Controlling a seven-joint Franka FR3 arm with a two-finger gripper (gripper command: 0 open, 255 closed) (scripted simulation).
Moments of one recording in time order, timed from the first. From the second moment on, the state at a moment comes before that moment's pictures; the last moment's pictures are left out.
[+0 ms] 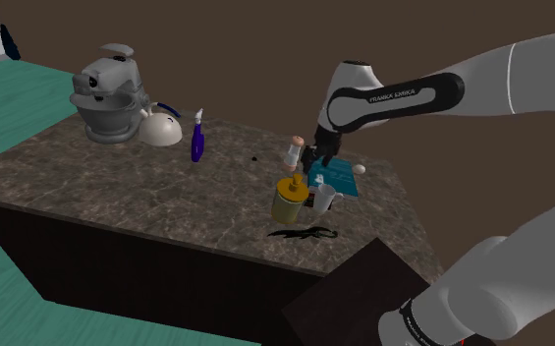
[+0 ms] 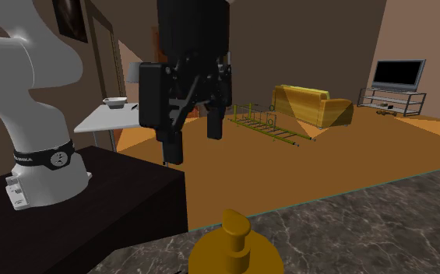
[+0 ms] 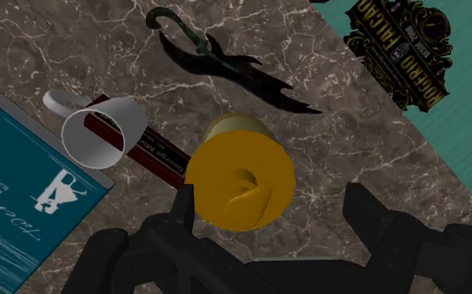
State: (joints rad) arm 0.00 -0.11 -0.03 -2.31 -0.02 2.19 -0.03
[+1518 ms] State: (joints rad) arm -0.01 0.23 -0.04 -2.18 0.00 2.40 -0.06
